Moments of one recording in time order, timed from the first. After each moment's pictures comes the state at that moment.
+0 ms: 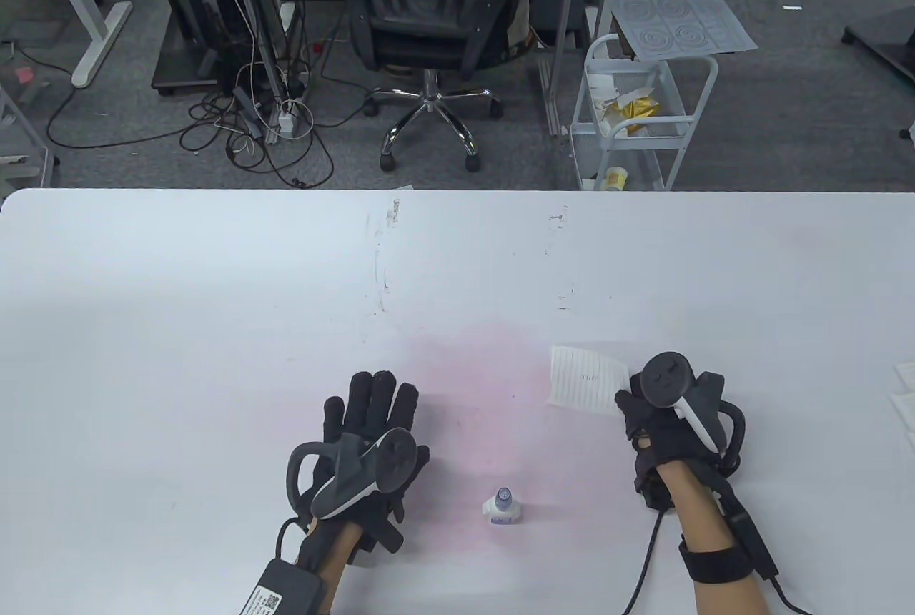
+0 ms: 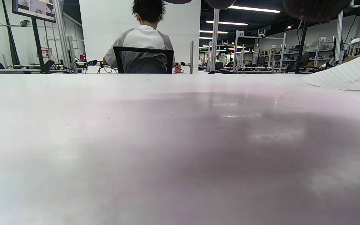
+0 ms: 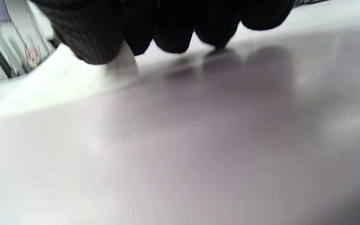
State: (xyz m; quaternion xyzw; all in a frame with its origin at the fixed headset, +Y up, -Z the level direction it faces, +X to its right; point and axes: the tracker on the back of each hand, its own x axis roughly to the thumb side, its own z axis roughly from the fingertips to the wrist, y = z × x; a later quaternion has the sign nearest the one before) left_hand -0.146 -0.740 -0.256 -0.02 -0.10 0.00 0.99; right_hand 0.250 -0.763 -0.331 -0.13 0.03 0.98 0.16
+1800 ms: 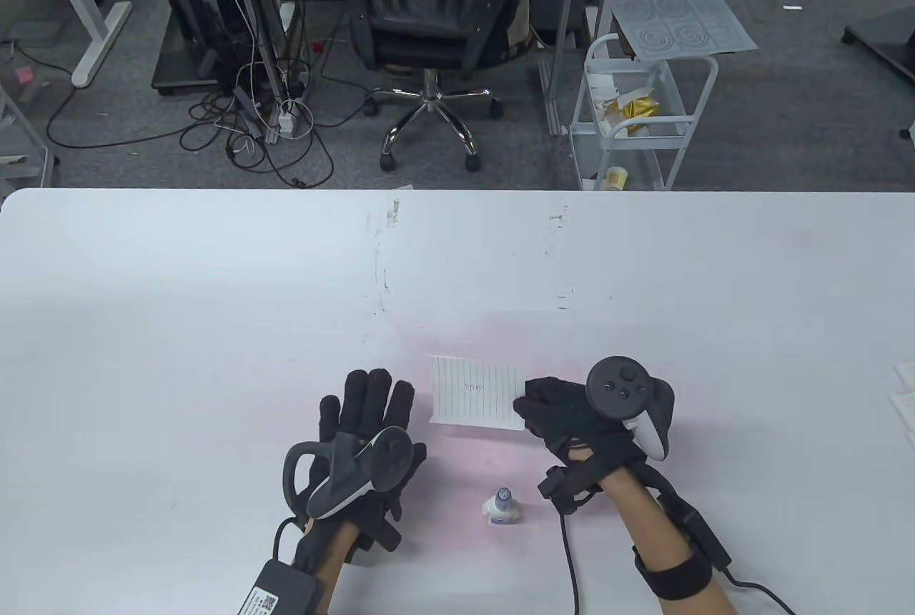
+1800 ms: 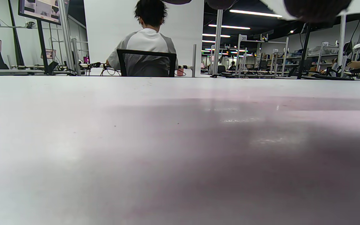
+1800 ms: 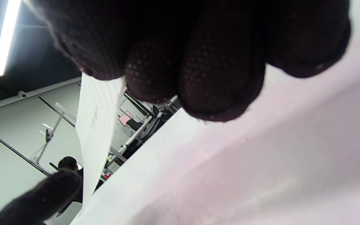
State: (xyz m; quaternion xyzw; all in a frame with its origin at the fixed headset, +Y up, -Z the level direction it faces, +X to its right) left_hand -0.151 -0.738 -0.256 -0.01 -0.09 0.01 1.00; right_hand 0.141 -0.729 -0.316 0.07 0.04 0.91 0.41
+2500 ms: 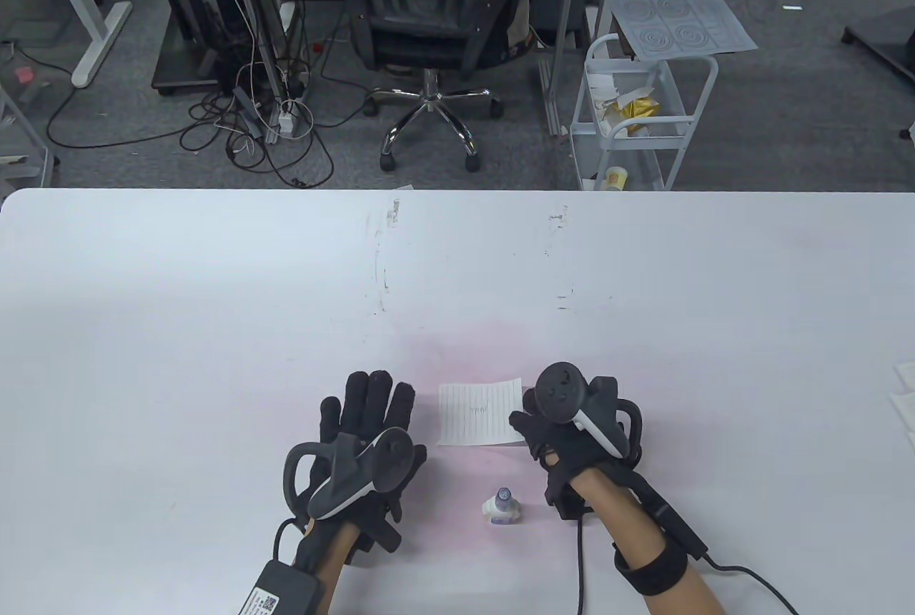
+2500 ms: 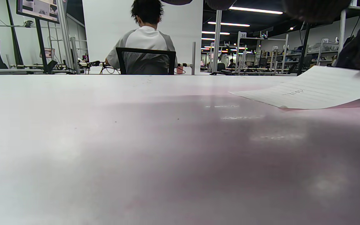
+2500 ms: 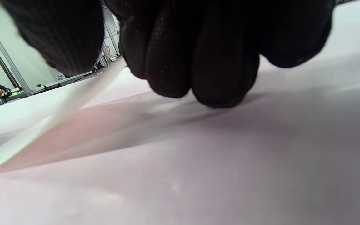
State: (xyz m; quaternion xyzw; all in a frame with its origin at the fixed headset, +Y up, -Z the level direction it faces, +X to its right) left_hand -0.149 -0.739 -0.255 -0.02 -0.09 0.01 1.00; right_hand 0.118 -0.744 -0.316 0.01 0.05 0.99 0.14
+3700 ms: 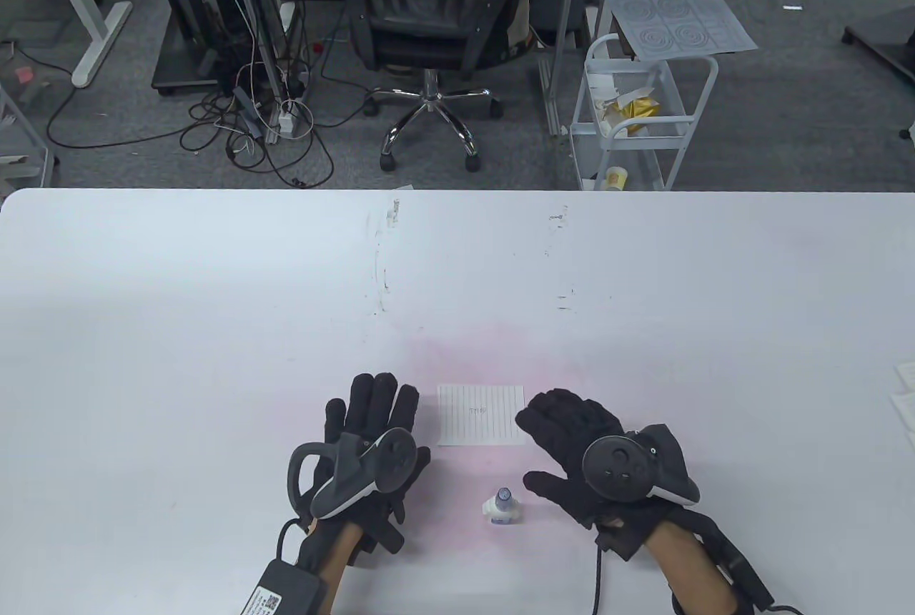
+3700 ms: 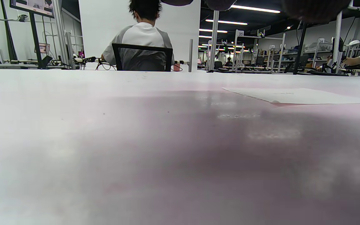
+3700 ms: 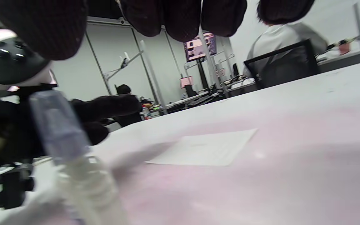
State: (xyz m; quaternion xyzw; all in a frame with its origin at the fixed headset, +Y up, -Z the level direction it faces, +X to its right) left_hand -0.146 -0.743 -0.256 -0.03 -0.10 0.01 0.99; right_hand 0.142 -0.698 -0.243 0.32 -0.01 0.92 0.22
